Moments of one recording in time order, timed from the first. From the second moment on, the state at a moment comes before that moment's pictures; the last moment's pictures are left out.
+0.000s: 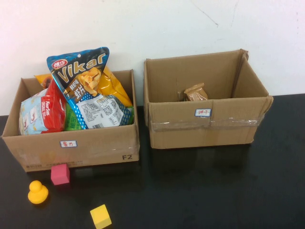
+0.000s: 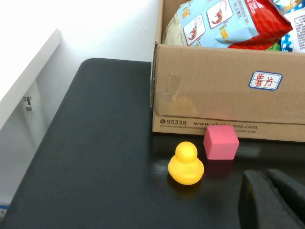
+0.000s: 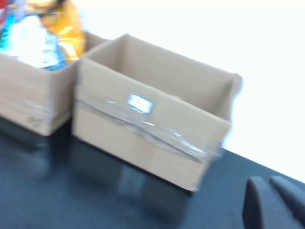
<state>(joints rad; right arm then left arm) 0.28 0.30 -0.39 0.18 0.43 -0.45 0.15 -0.01 0.02 -0.11 0.37 0.00</state>
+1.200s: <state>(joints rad) 0.06 -0.01 0.03 -0.11 0.41 0.00 0.15 -0.01 0.02 -0.11 0.37 0.00</state>
